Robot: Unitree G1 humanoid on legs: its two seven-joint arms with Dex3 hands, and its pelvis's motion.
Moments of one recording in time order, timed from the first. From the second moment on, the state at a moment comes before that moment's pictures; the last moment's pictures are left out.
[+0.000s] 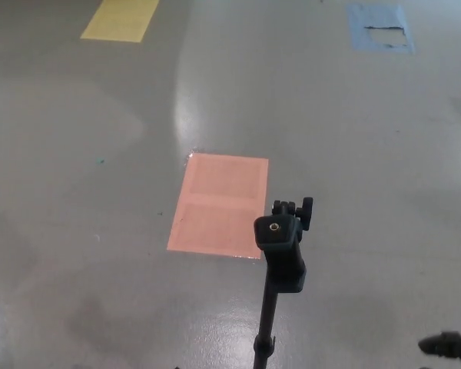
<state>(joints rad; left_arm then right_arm) -0.31 0.61 -0.11 1.19 0.16 -0.11 -0.15 -0.43 -0.42 0.18 1.17 -0.26 -0.03 0.23</state>
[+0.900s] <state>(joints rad) -0.18 0.56 -0.12 0.62 0.19 -0.34 -0.07 -0.45 -0.44 0.19 1.24 -0.27 -0.07 0.30</state>
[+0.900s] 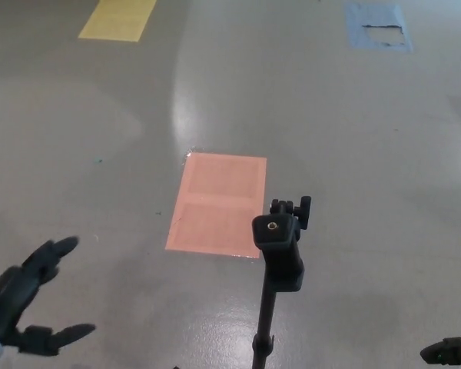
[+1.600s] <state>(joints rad) -0.11 0.56 -0.17 -0.10 0.14 -0.35 -0.16 -0.45 -0.44 0.19 1.25 -0.27 -0.07 0.30</state>
